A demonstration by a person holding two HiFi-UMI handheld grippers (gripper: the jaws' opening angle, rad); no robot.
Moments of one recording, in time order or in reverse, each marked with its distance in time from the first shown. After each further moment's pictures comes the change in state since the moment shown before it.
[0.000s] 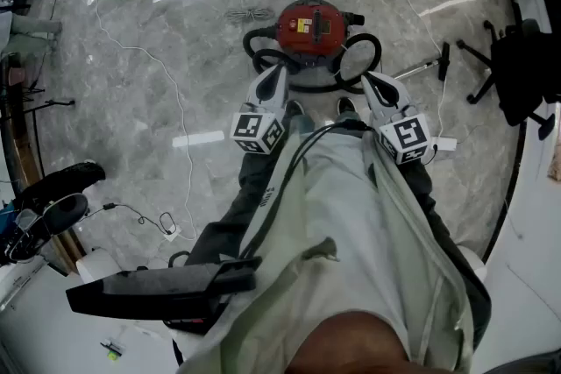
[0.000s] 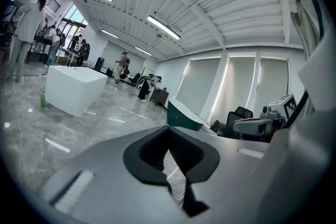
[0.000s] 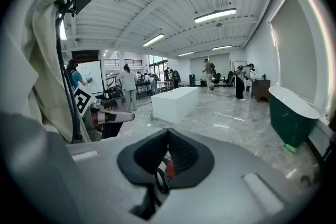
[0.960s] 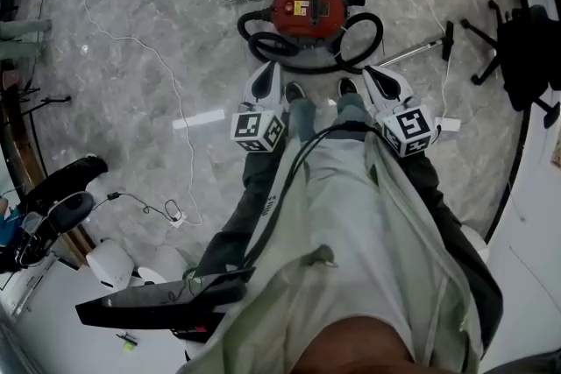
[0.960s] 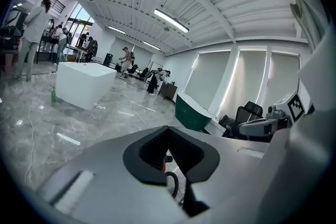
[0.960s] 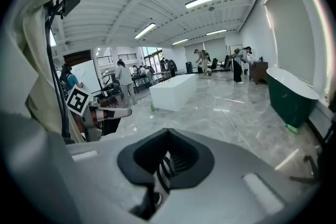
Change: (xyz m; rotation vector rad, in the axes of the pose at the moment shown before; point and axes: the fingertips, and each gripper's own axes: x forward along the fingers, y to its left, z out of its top) left arm 0.008 0.027 -0.031 -0.019 0.067 0.095; right arm 0.018 -0.014 -0.044 0.111 0.119 0.002
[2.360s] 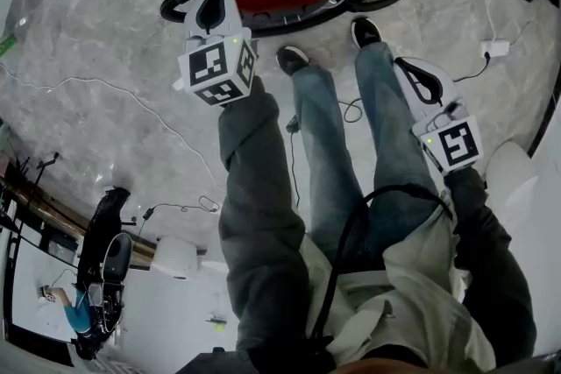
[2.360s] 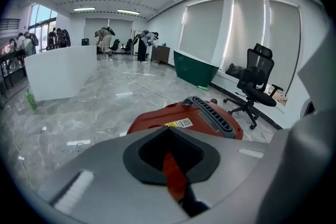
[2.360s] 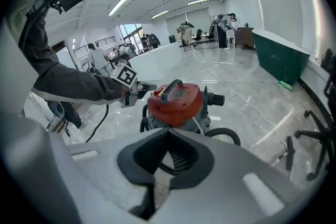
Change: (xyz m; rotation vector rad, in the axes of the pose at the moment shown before) left arm 0.297 0.163 -0.244 0.279 0.379 -0.018; right arm 0.135 -0.094 -0.279 0.200 0.269 -0.097
